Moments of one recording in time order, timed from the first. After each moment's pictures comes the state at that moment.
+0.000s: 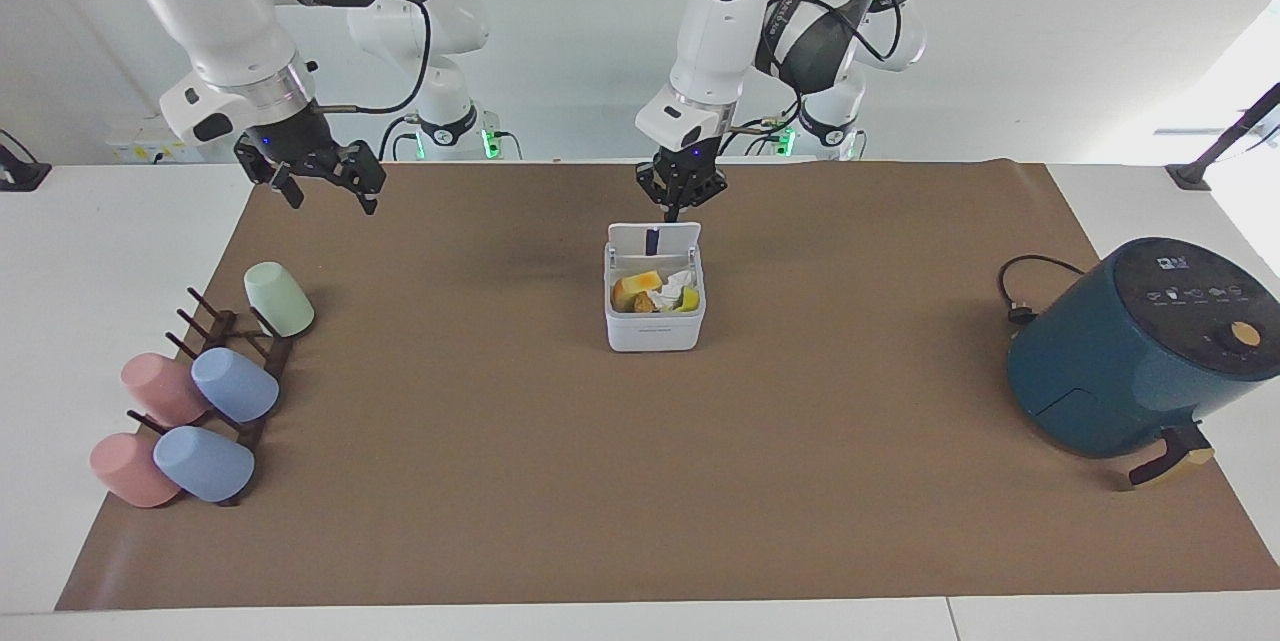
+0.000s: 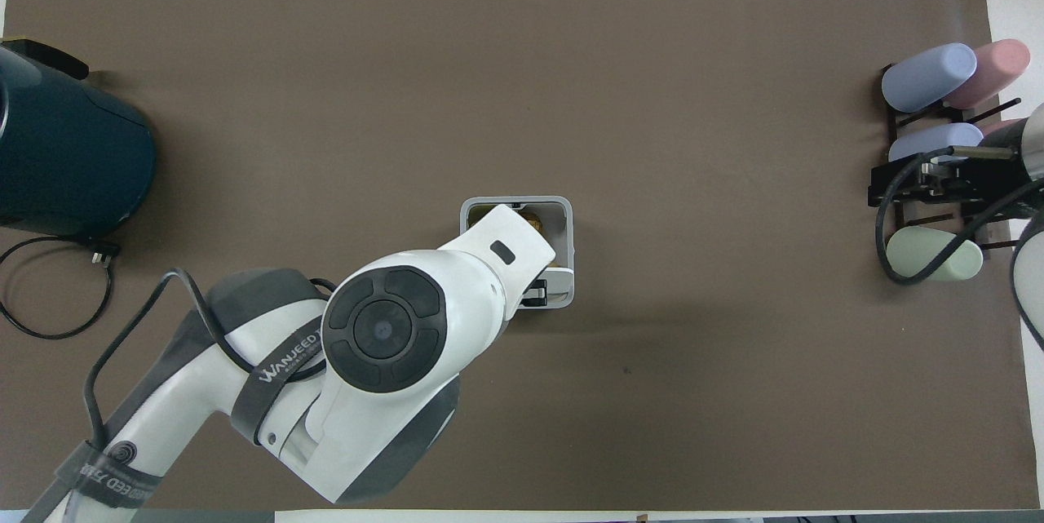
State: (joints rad) left arm -0.69 0.01 -0.05 -1.93 -0.06 2.13 -0.66; right arm 0.03 -0.06 -0.01 -1.73 0.00 1.64 0.15
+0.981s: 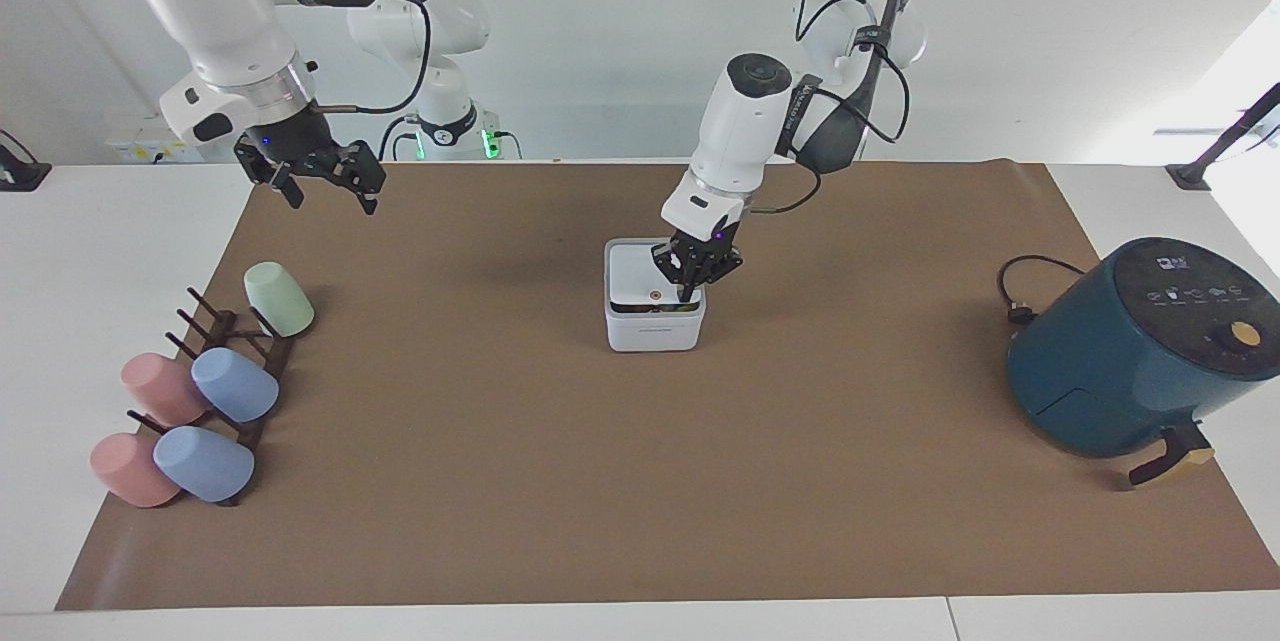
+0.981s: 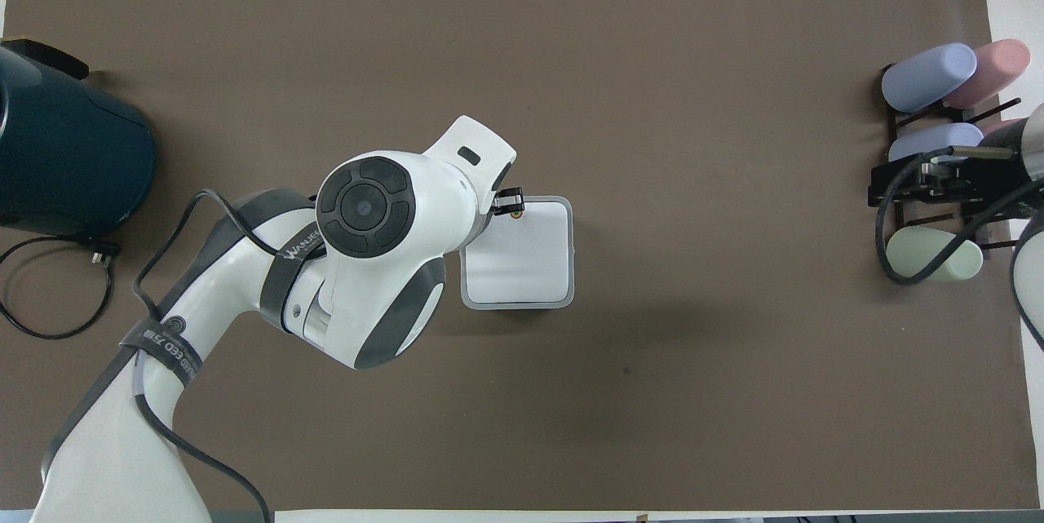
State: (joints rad) left arm -0.61 0.20 -0.05 -1.87 -0.07 2.31 -0.66; right arm 0.03 -0.06 -0.01 -1.73 0.00 1.64 0.15
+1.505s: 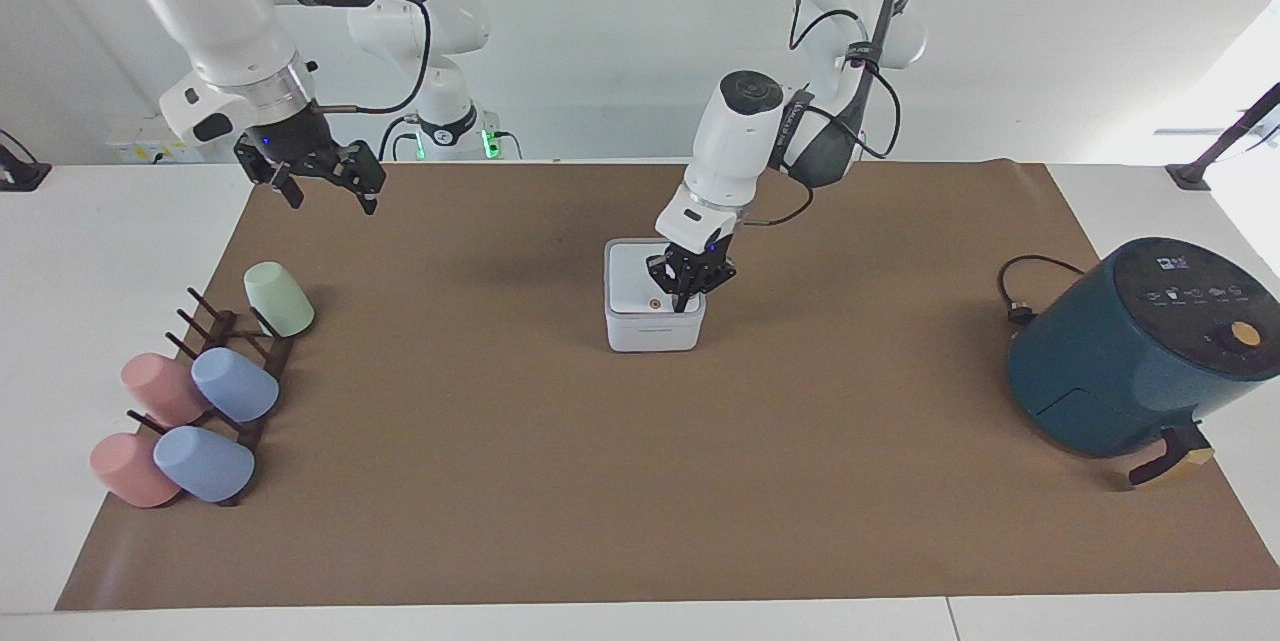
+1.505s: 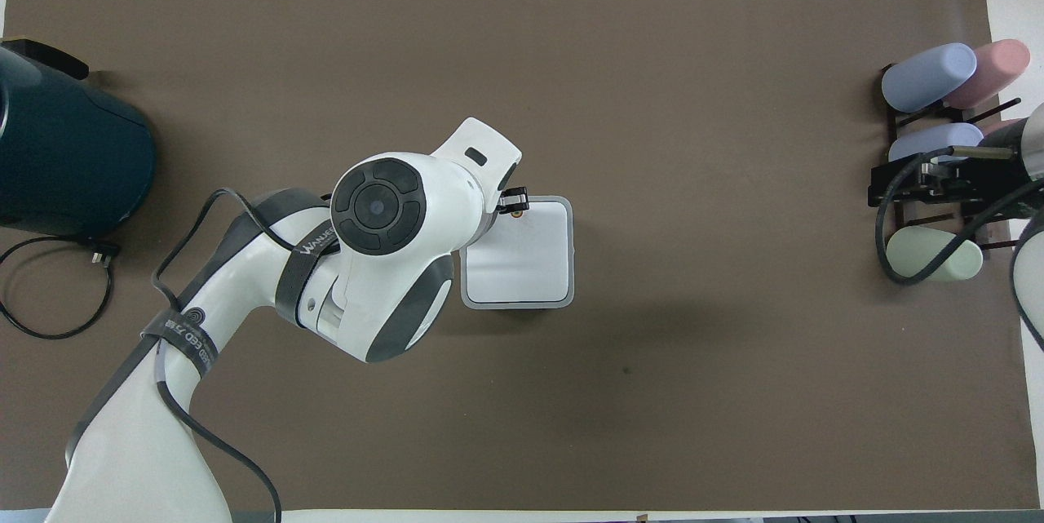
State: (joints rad) left arm -0.61 0.23 -0.05 -1.87 -0.07 2.34 -0.66; right arm 0.03 -0.06 -0.01 -1.73 0.00 1.64 0.15
